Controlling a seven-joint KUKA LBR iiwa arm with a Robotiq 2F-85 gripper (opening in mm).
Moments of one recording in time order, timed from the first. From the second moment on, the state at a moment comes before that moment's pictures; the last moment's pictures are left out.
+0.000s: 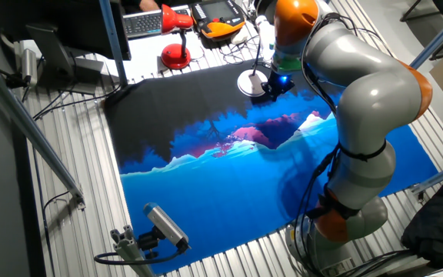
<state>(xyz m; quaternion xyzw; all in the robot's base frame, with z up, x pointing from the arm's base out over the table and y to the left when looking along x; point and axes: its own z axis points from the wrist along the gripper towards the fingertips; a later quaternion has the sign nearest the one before) 0.515 0.001 0.236 -0.09 -0.99 0.00 0.07</state>
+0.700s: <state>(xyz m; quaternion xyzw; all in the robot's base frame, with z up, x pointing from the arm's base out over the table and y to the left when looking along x) 0.515 0.001 0.236 -0.10 -0.99 0.00 0.07</state>
